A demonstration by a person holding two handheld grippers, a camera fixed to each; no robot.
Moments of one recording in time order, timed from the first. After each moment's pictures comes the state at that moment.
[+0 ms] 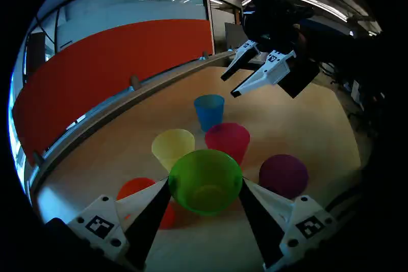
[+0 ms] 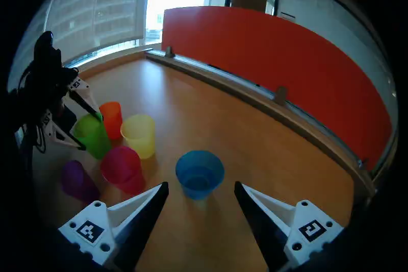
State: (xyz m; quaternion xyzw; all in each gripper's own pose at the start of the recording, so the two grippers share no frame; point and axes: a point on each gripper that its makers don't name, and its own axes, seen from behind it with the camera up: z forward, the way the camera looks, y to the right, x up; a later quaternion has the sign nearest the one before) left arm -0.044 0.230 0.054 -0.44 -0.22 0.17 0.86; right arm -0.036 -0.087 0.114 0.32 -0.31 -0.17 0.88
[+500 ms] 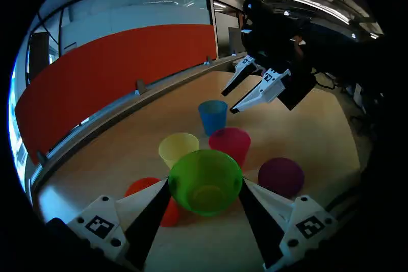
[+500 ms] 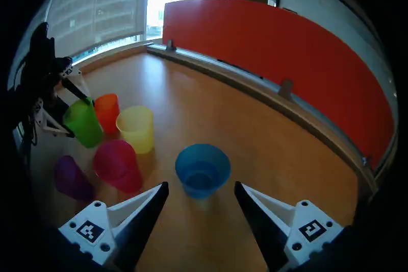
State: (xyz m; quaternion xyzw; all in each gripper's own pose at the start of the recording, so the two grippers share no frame) left arm -0.028 0.221 0.049 -0.43 -0.20 0.16 0.86; right arm -0.061 -0.093 0.119 0.32 -0.32 -0.17 0.87
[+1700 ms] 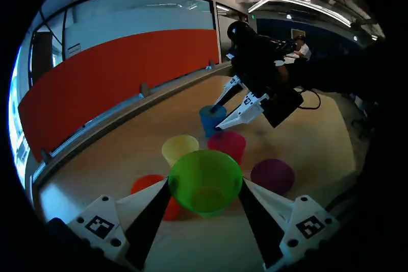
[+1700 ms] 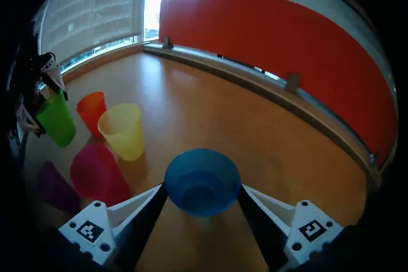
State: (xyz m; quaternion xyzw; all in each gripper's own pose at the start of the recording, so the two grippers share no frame) left arm -0.014 0.209 0.034 -0.42 -0.20 0.15 0.87; right arm -0.098 -0.114 0.150 0.32 -0.32 -0.16 0.88
